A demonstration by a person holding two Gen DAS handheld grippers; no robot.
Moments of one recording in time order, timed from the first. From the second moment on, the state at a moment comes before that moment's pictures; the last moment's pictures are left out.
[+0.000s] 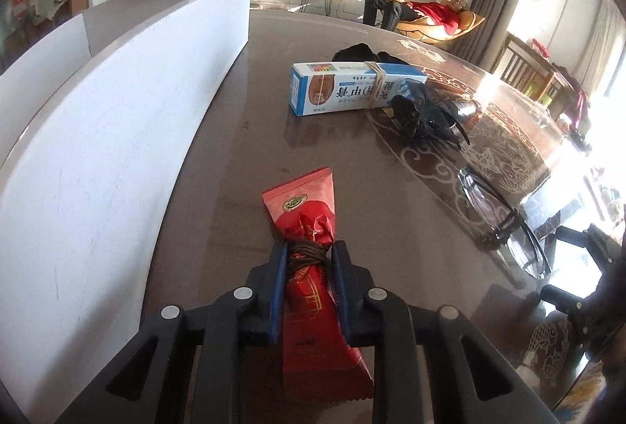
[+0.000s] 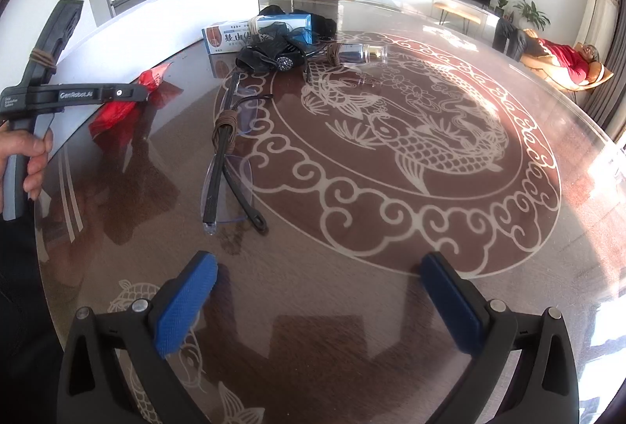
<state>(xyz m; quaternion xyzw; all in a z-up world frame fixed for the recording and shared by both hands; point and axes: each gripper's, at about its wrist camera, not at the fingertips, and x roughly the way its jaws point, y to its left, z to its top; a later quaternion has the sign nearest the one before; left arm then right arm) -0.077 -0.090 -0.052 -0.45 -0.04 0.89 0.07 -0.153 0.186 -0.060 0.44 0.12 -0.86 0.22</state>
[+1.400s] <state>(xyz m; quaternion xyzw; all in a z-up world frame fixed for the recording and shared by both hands) -0.058 -0.047 -0.057 -0.50 0.03 0.86 0.05 -0.194 0.139 -0.014 0.50 0.11 -0.81 0.29</state>
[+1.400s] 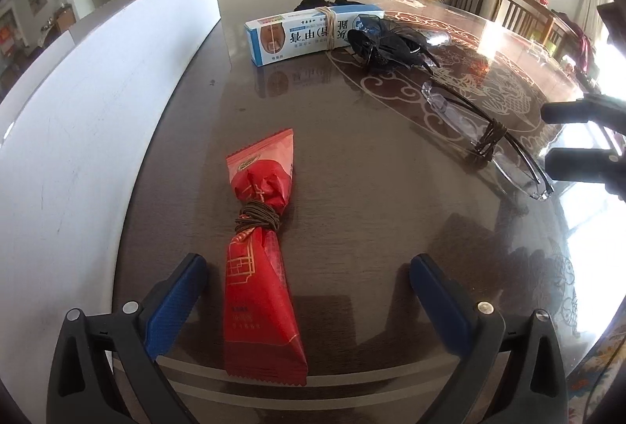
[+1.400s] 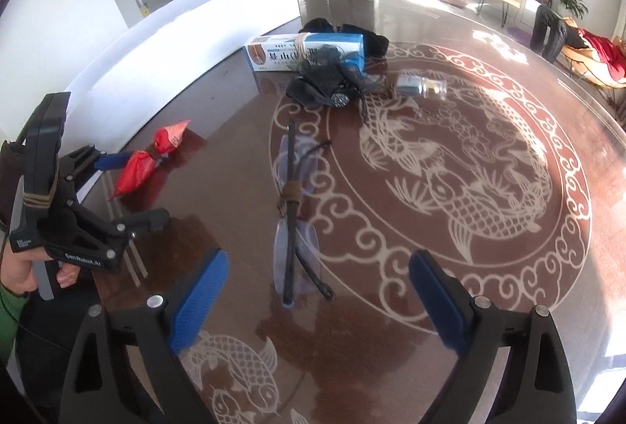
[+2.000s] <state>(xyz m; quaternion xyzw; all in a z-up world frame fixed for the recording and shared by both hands) 0.008 -0.065 -0.010 -0.41 -0.06 0.90 0.10 -0.196 0.109 0.002 0.53 0.20 -0.78 0.26</state>
